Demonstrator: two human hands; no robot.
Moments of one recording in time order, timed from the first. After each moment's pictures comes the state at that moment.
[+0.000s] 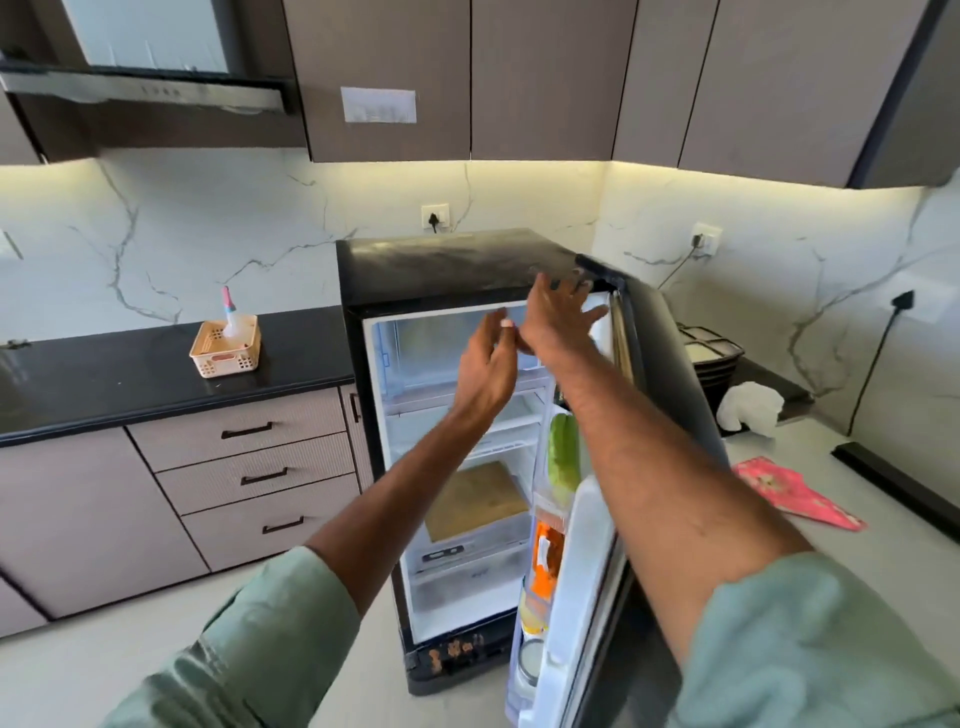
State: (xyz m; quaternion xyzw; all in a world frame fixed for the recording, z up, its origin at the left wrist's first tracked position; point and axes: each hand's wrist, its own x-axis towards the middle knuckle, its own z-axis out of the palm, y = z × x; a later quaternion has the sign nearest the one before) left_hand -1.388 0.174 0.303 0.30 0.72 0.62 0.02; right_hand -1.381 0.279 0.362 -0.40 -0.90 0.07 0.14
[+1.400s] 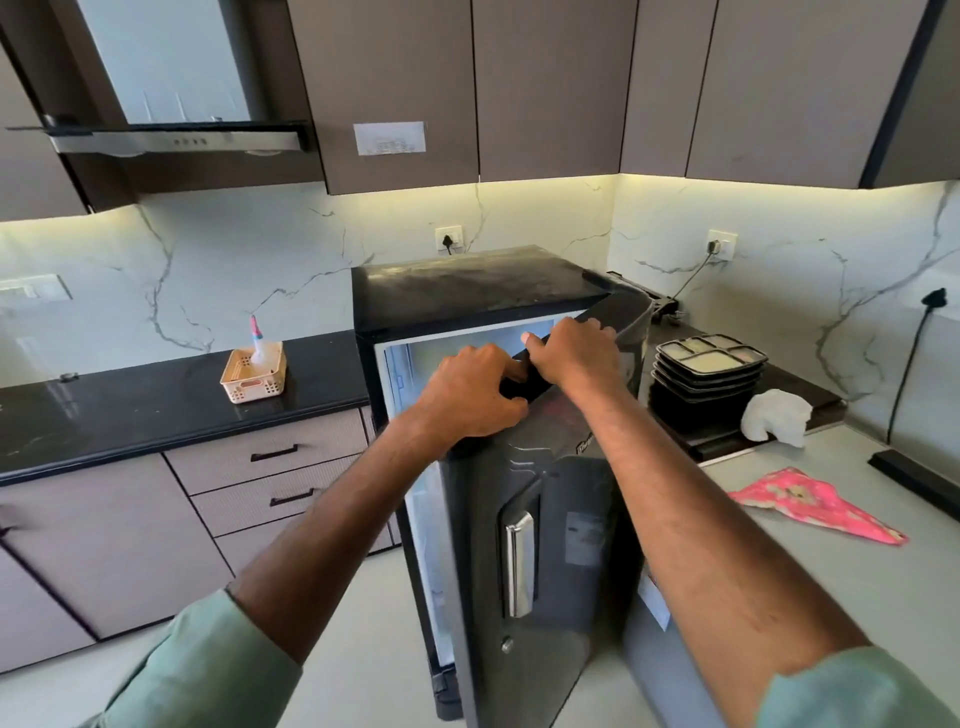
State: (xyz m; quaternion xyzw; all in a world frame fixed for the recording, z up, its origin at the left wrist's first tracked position) left_hand -1.382 0.125 0.358 0.49 0.85 0.18 -0.06; right_hand -1.356 0.297 0.344 -0.36 -0.91 0.11 0.20
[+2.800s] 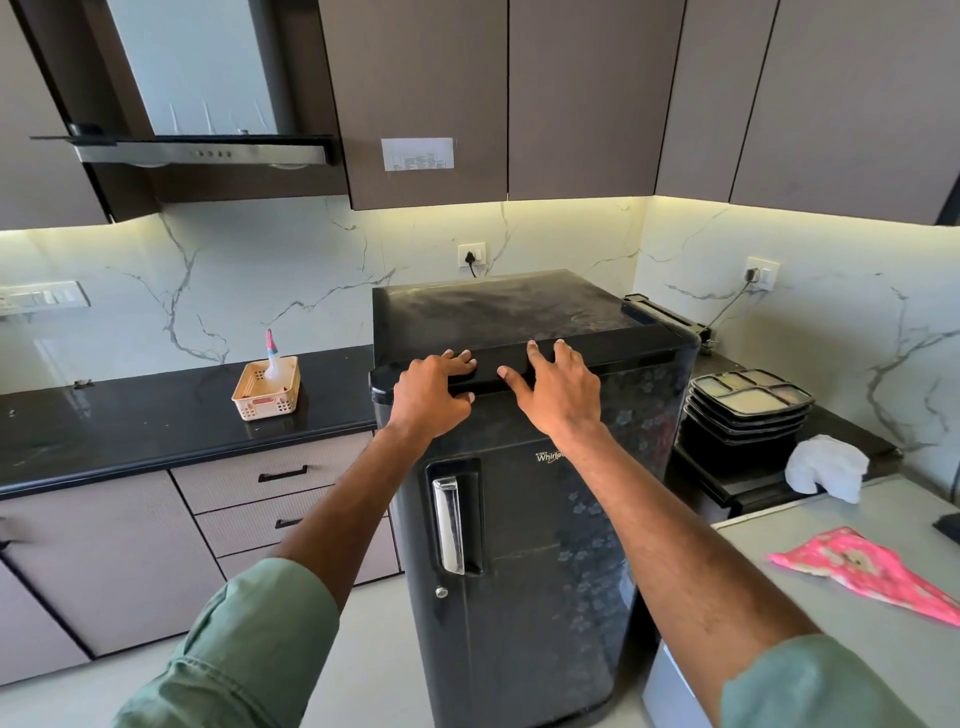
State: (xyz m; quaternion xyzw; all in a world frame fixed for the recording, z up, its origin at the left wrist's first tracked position) left_hand -1.557 0.138 0.310 0.35 0.87 0.32 -0.14; right_hand -1.457 0.307 0.307 -0.26 -0.94 0.01 0.24
